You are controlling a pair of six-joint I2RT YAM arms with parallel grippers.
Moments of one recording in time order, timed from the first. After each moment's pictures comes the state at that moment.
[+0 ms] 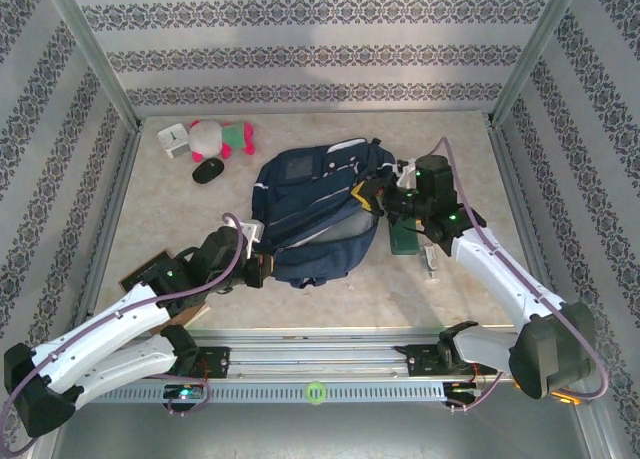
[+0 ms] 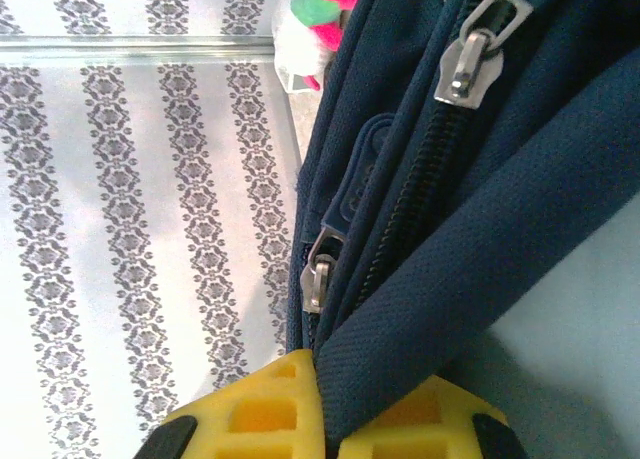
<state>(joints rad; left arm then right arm) -0.76 0.83 0.69 -0.63 -0.02 -0.61 0.31 1.19 0.89 -0.17 -0.66 1.27</state>
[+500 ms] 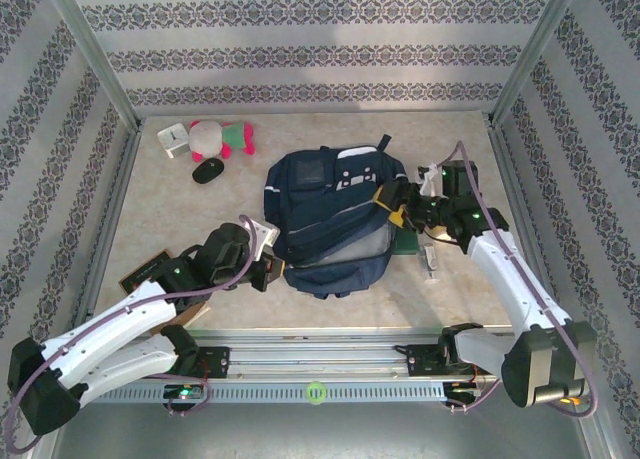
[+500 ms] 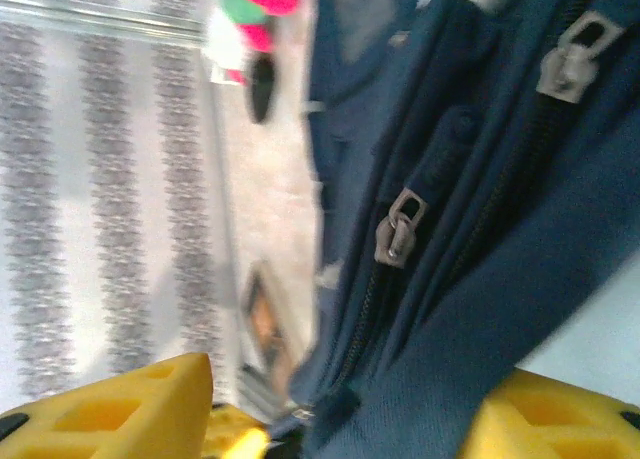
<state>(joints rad) -0.73 0.89 0.66 -0.48 0.18 -0.39 0.13 1.13 0.90 -0.52 -0.74 0.82</state>
